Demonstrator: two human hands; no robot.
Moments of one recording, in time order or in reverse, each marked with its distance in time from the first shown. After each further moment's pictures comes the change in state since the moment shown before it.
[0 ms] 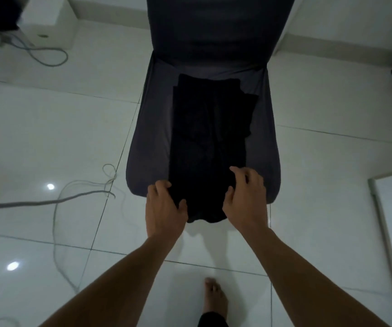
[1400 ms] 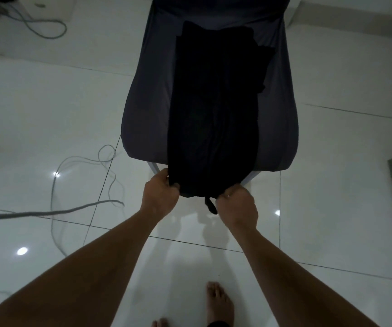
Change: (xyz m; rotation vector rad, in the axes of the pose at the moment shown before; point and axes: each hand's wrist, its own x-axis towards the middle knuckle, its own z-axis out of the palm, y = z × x) left_hand -0.008 -0.062 0.033 -0.172 -0.256 -0.167; right_hand -0.075 0.025 0.083 0.234 -0.277 0.478
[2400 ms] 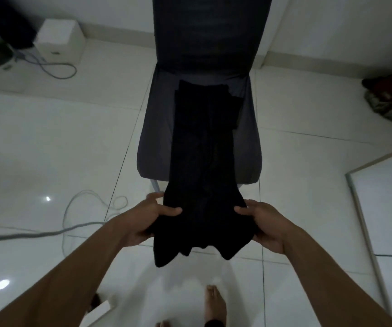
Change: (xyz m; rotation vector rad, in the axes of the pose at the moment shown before) left_hand -0.124 0.075 -0.120 -0.591 -0.550 -0.342; right_hand -0.099 -0.039 -0.172 0.775 -0.555 0.330
